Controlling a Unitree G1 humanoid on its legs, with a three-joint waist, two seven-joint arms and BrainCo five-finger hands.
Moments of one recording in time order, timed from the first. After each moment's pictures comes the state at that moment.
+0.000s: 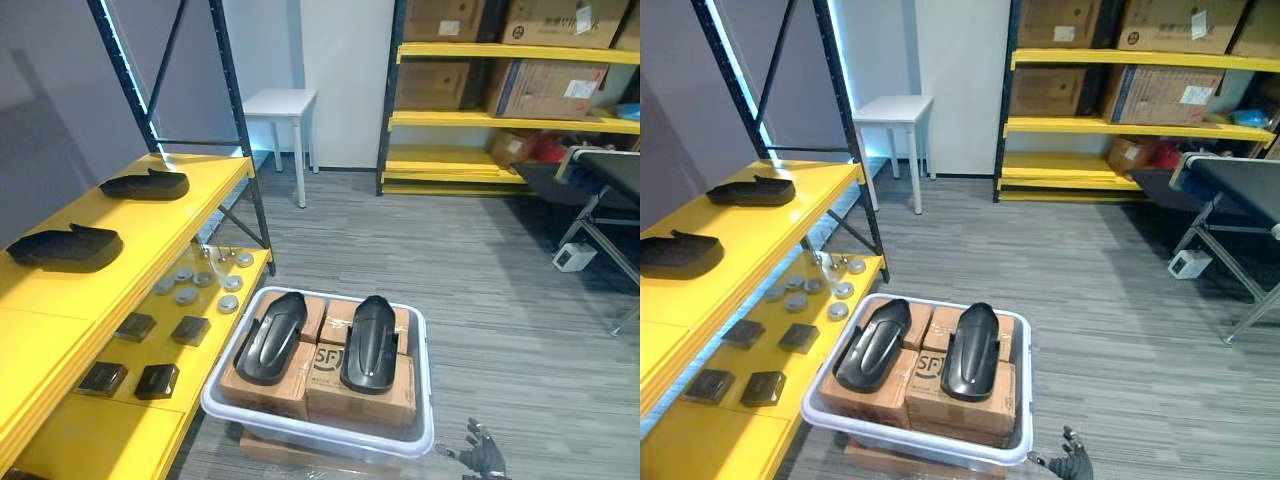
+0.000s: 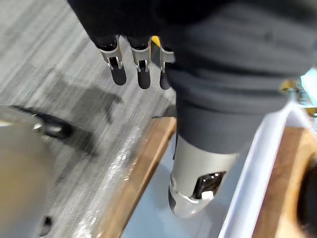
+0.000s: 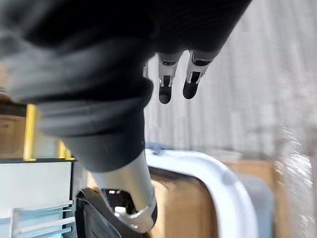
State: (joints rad) left arm 0.12 0.08 0.27 1.00 -0.20 -0.09 0.01; right arm 0.09 -0.09 -0.22 0.52 -0.01 -0.07 -0.05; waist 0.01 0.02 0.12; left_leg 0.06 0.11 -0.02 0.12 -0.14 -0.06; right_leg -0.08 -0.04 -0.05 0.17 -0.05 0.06
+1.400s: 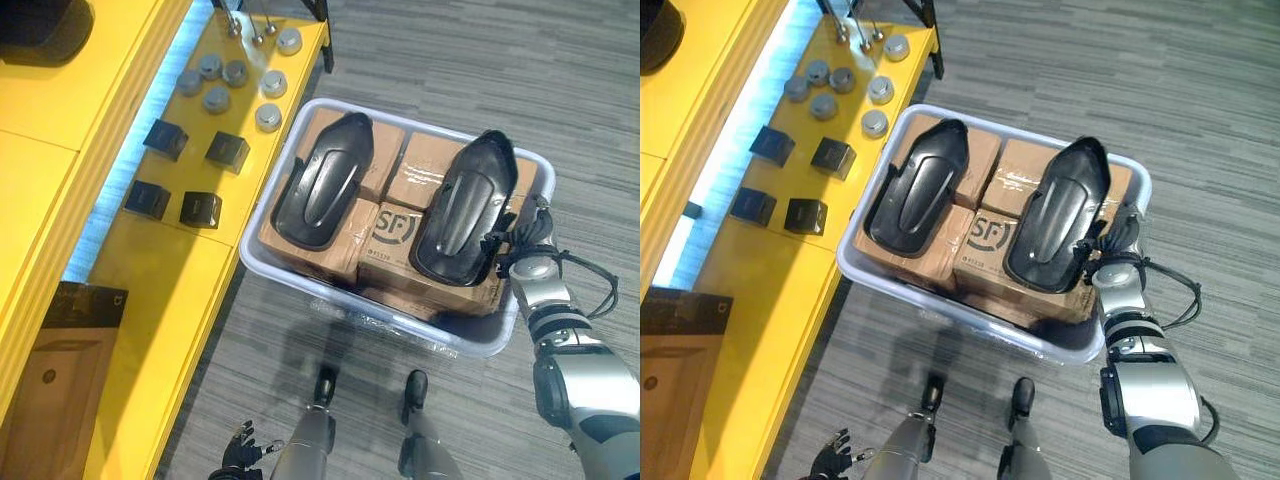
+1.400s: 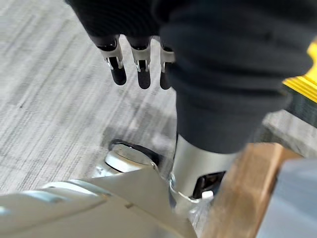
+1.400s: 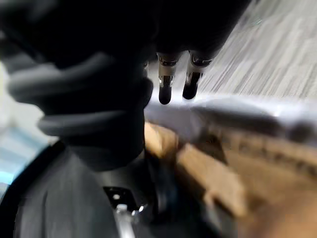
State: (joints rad) left arm -0.10 0.13 -0.10 0.96 -0.33 -0.14 0.08; right arm -1.07 -0.57 0.01 1.14 -0.13 0.01 -0.31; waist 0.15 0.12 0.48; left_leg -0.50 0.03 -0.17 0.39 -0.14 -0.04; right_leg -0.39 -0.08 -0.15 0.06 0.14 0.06
